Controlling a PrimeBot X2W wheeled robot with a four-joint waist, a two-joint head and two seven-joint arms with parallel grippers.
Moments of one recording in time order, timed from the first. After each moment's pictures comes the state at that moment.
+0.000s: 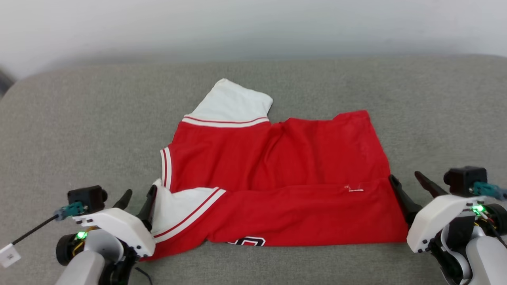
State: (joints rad) left arm -0.26 0.35 -0.29 0.43 -0.75 0.00 0.01; right arm -0.24 -0.26 0.11 0.32 0.38 0.13 0.20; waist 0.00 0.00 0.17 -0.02
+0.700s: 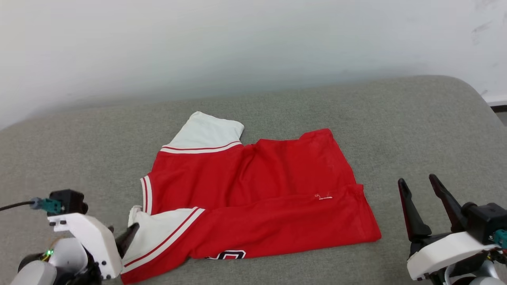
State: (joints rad) left arm -0.16 0.57 -0.27 0.17 -0.87 0.06 0.44; right arm 0.00 -0.15 0.00 0.00 0.20 0.13 -0.04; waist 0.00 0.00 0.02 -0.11
